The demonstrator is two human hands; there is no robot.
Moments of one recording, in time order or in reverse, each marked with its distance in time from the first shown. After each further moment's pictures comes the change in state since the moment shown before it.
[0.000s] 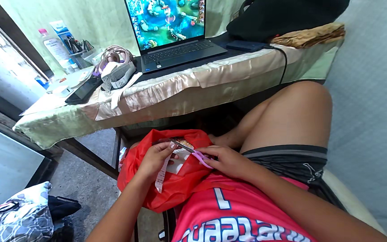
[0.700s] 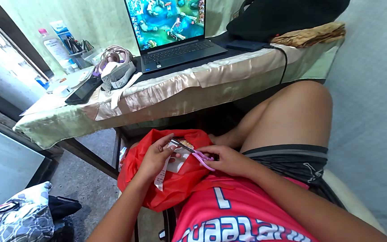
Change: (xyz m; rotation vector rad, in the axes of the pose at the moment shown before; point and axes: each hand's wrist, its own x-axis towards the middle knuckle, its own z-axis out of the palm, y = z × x) left_hand 0.004 -0.003 -0.002 -0.011 -0.043 0.111; right_hand 0.001 0.002 -0.003 0.227 -0.069 0.069
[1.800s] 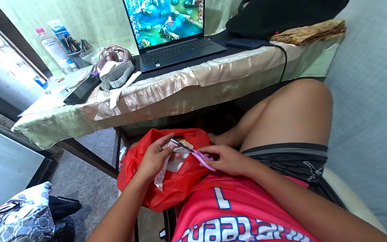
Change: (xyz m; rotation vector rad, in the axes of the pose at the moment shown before) left_hand 0.000 0.000 -0.001 0.020 -0.024 0.038; right_hand -0.002 -0.002 0.000 0.117 -0.024 -0.021
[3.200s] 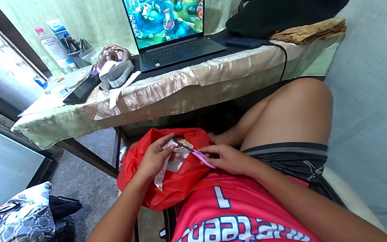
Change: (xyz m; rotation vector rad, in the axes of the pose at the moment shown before) left_hand 0.000 0.000 0.001 -0.004 0.002 -0.011; right_hand 0.001 0.001 -0.003 -0.044 -0.012 0.016
